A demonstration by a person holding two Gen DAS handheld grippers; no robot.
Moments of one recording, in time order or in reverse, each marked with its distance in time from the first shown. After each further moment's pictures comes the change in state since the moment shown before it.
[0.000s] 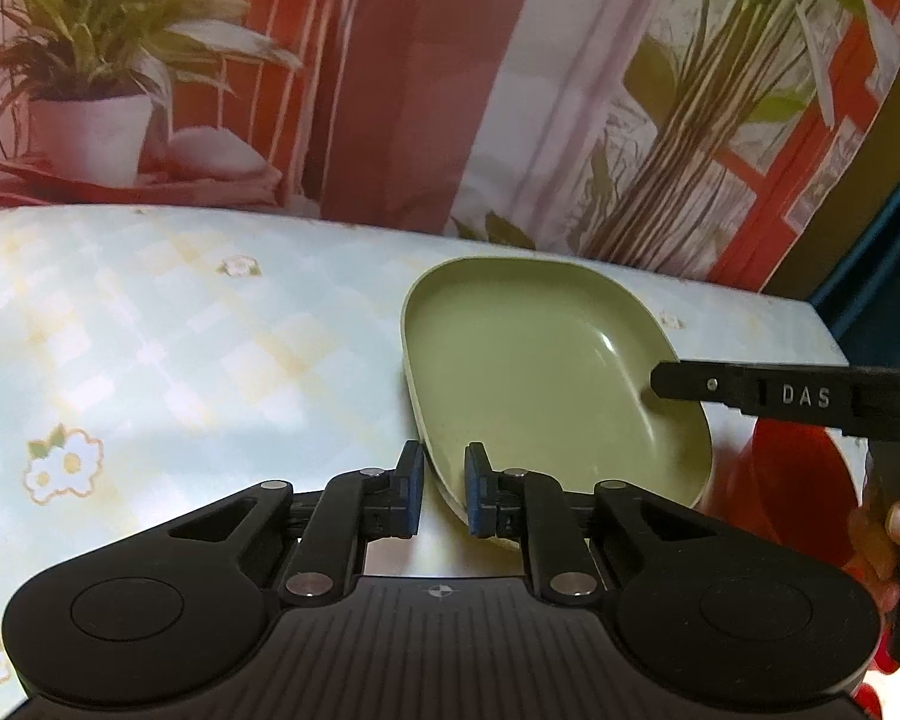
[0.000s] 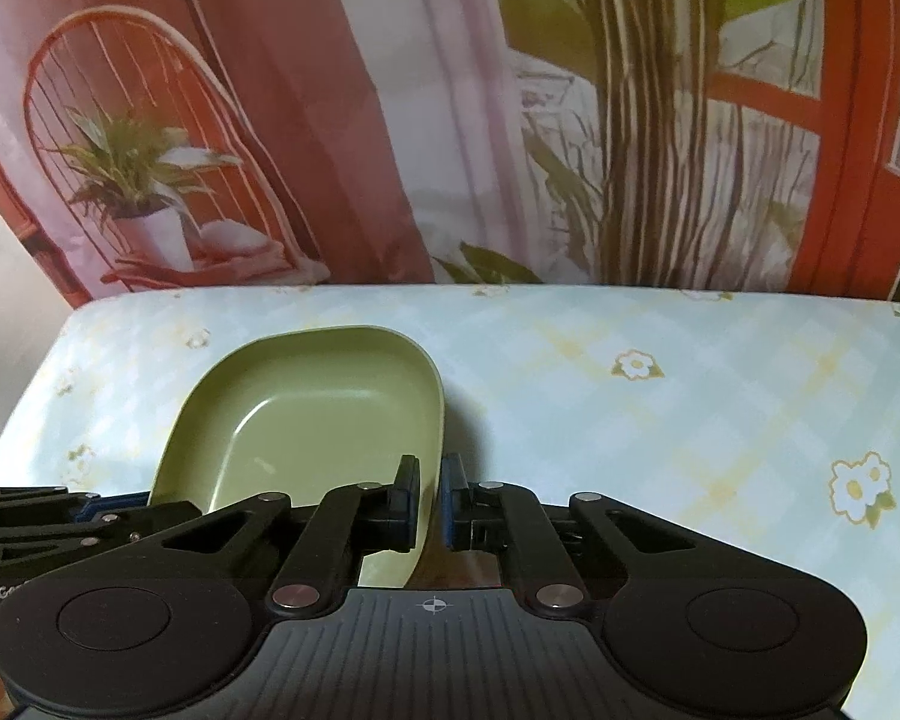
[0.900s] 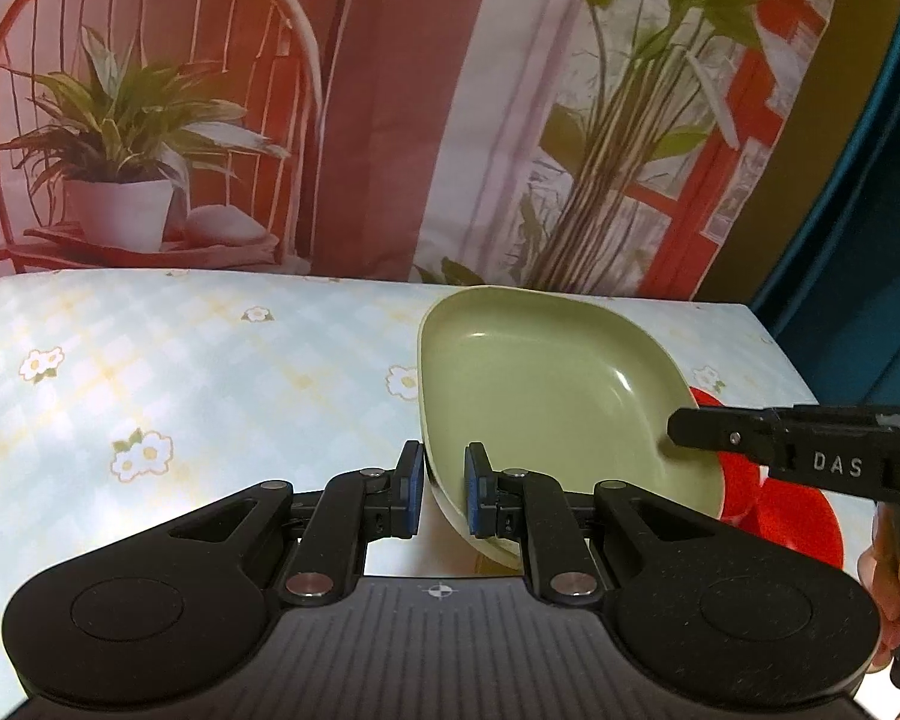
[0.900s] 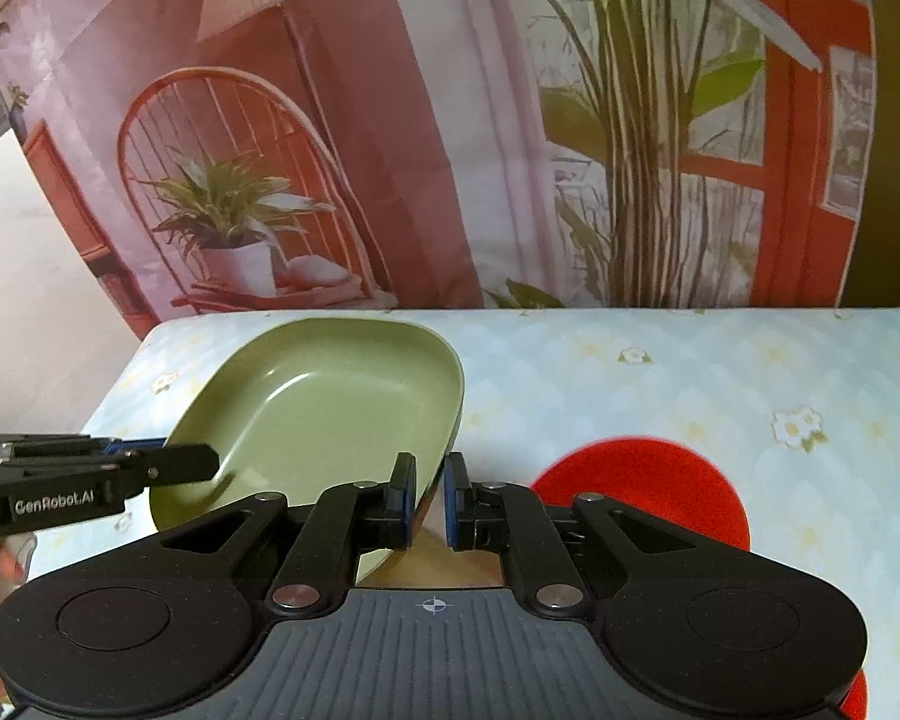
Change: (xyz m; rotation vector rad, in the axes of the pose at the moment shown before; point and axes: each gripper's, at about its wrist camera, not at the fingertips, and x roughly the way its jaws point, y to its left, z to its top) left arm -0.094 -0.025 -0.019 0.079 -0.075 -0.019; right arm -0.112 0.037 -0.047 -0.010 -0.101 0.034
